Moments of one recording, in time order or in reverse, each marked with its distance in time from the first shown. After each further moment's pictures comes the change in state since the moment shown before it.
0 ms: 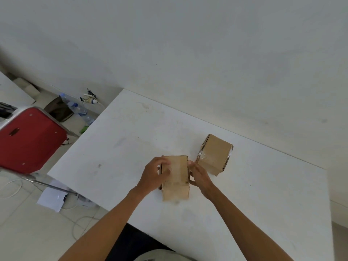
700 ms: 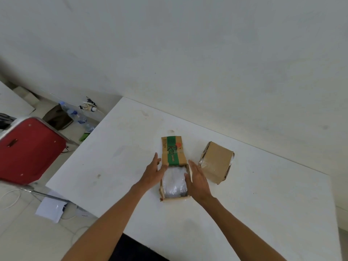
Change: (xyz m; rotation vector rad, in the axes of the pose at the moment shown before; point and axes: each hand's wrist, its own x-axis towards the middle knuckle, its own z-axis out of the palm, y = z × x) left_hand 0.051 -0.001 -0.008 0.084 -0.146 -0.287; right_hand 0.012 -0.004 0.017 -0.821 0.230 -0.375
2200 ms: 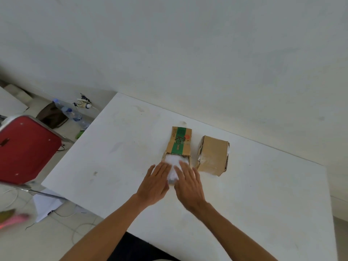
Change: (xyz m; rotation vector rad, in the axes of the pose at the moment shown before) left_hand -0.025 -0.050 0.031 0.963 0.111 0.689; right_hand -0.031 -0.002 0.026 -0.529 0.084 -0.299
